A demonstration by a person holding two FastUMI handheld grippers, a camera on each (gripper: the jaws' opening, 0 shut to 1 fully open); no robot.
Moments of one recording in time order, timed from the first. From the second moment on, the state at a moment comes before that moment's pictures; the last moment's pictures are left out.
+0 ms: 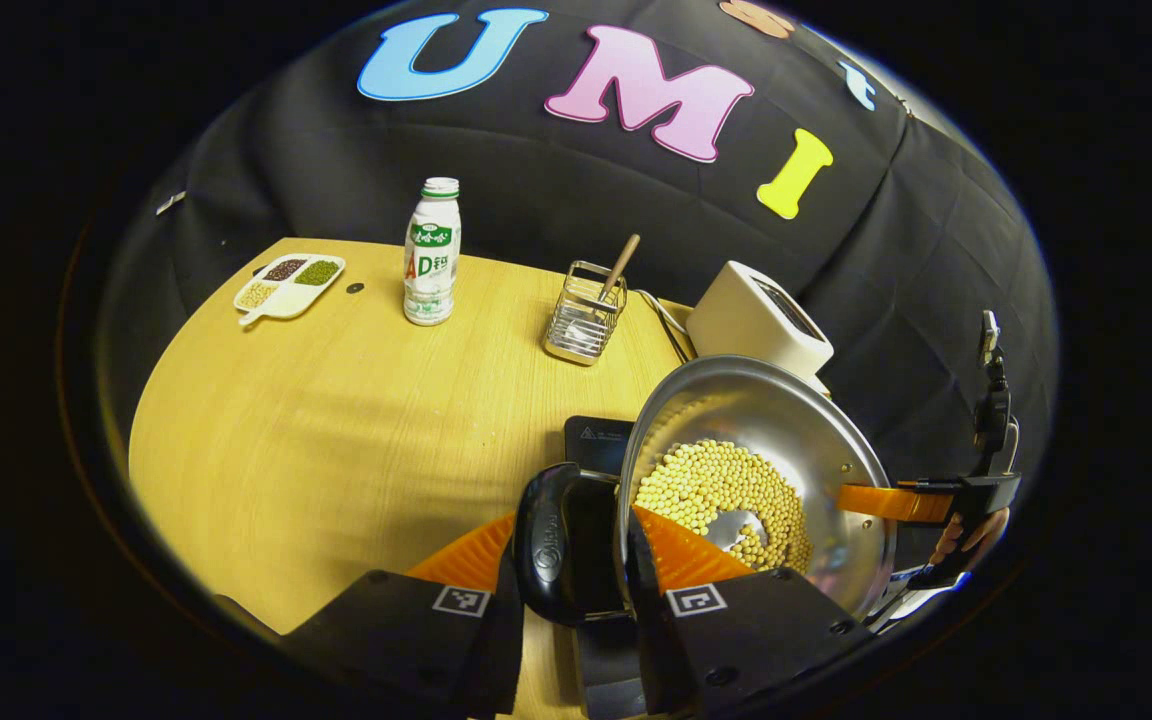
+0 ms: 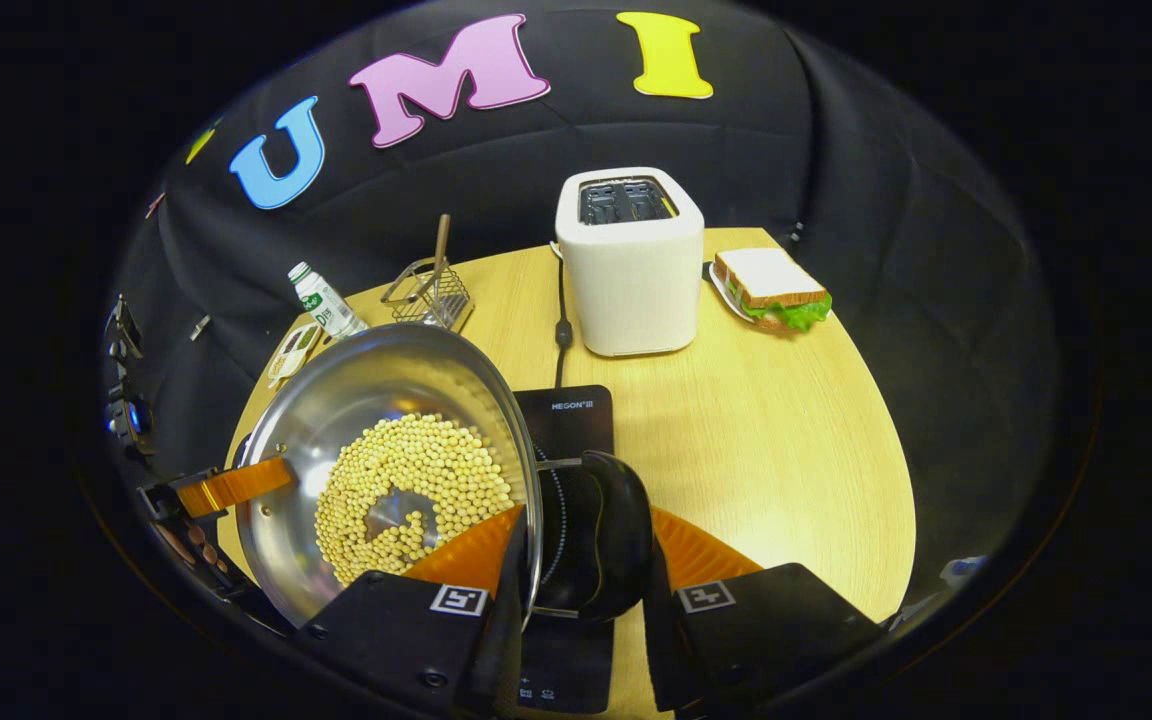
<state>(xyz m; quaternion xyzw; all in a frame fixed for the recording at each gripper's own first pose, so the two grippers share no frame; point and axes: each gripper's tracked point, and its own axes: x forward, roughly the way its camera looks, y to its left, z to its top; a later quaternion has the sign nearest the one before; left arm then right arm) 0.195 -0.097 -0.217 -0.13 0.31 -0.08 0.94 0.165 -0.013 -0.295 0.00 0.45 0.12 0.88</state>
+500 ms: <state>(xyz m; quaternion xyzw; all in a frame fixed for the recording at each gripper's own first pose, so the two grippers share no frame) 0.217 -0.099 -0.236 -0.15 0.30 -0.07 0.94 0.189 -0.012 -0.319 0.01 0.46 0.13 0.88</state>
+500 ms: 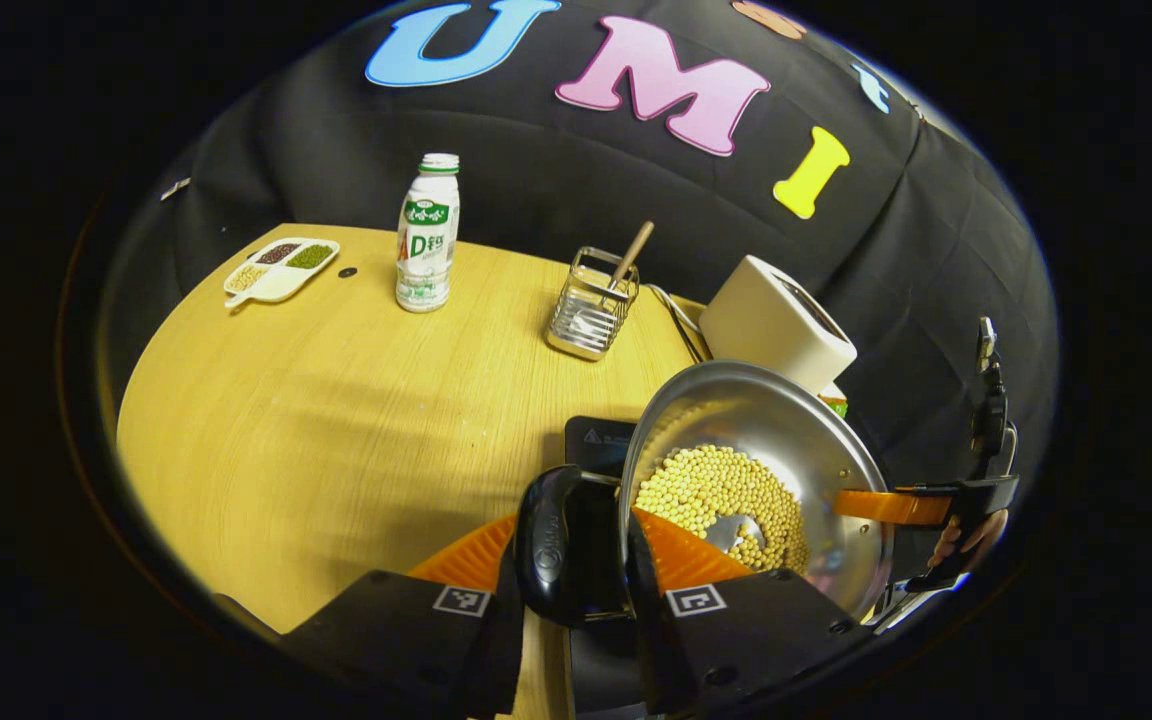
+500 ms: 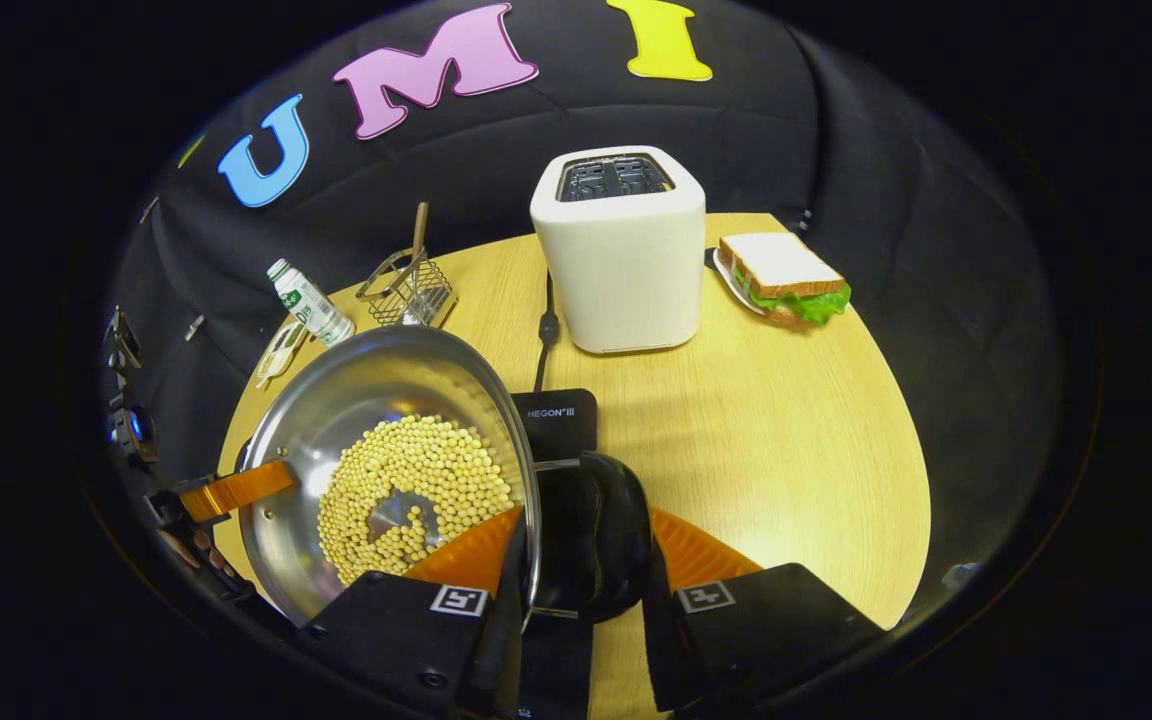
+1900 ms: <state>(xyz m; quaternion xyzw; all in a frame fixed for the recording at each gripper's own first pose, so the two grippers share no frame) 0.161 -0.078 -0.155 -0.13 0.20 -0.03 0.97 0.166 -0.030 -0.234 0.02 0.35 0.12 0.93</state>
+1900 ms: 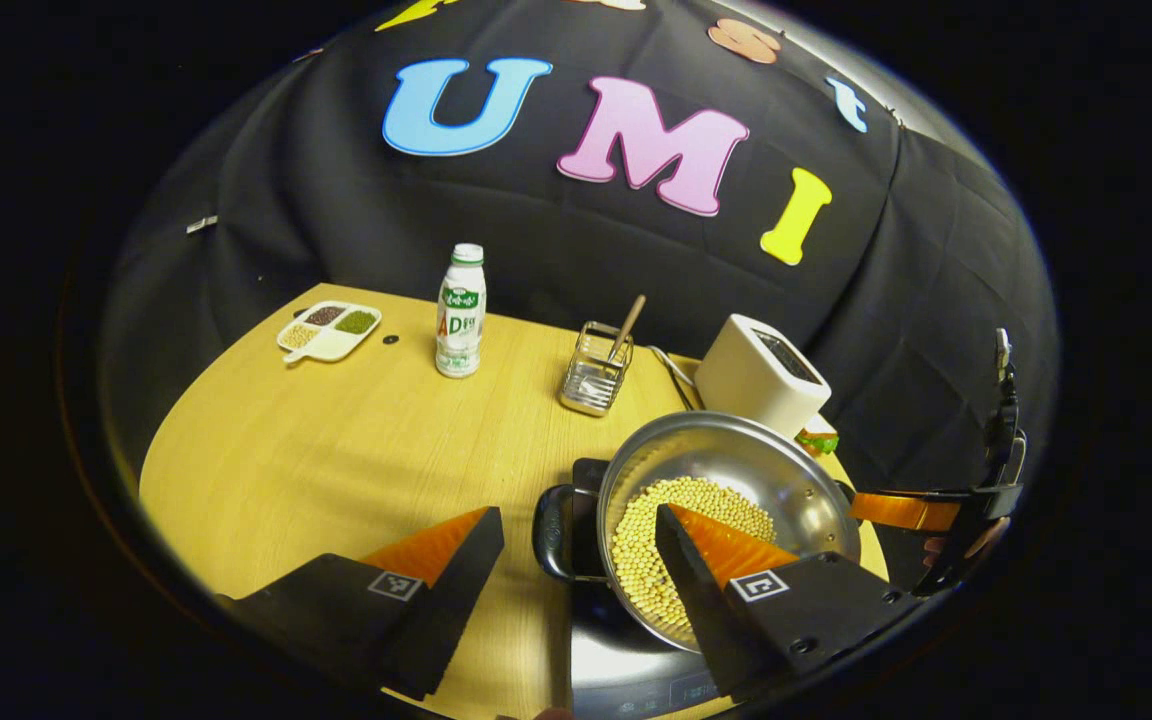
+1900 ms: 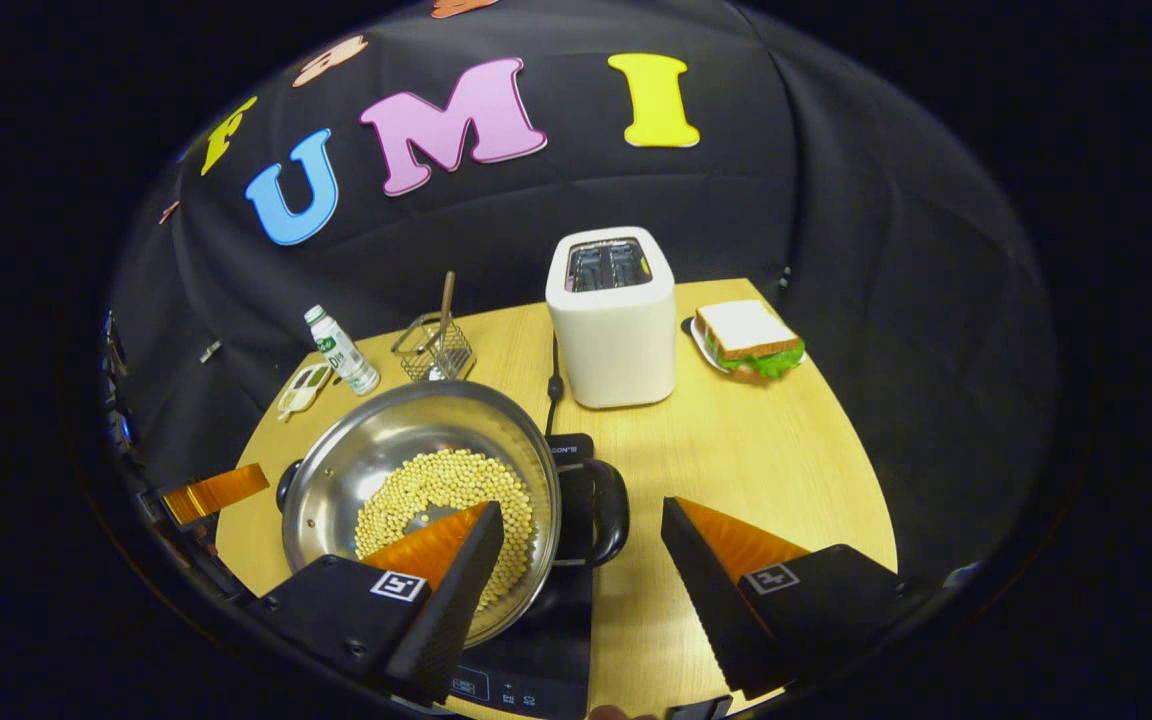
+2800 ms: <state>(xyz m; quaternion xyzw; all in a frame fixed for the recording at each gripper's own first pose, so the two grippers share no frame) -0.064 0.047 -0.030 -0.03 -0.02 0.09 1.00 0.011 -0.007 -0.029 0.01 0.06 0.07 1.00</state>
